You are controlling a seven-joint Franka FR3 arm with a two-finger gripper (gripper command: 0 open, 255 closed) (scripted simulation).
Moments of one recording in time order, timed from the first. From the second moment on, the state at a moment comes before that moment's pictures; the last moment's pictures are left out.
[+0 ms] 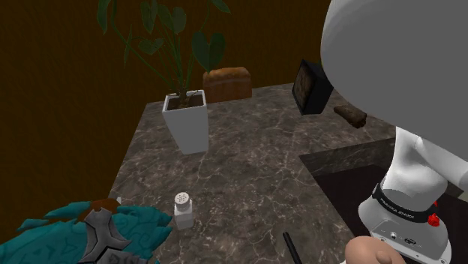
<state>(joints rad) 0.62 0.56 1.05 -1.72 -0.57 1.92 2.47</state>
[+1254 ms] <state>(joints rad) 0.63 0.56 1.04 -1.75 -0.60 1.94 2.49</state>
